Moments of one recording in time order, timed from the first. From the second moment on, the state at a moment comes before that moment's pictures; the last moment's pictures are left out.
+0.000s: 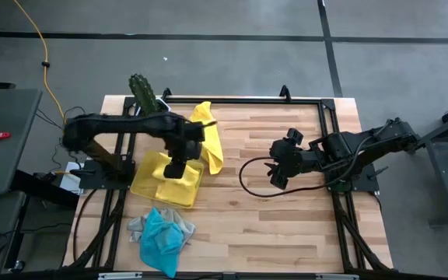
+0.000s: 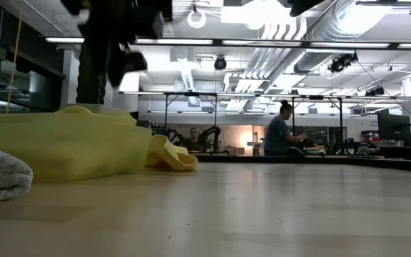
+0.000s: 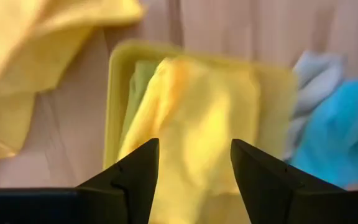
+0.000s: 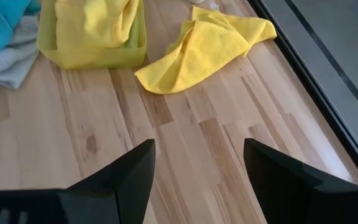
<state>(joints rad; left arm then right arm) 0.25 1.54 1.33 -1.26 0.26 0.22 0.31 1.33 1.41 -1.06 0.51 0.47</state>
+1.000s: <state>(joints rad) -0.79 1.90 1.63 -1.13 -0.13 -1.29 0.34 1.33 1.41 -1.18 0.60 0.42</state>
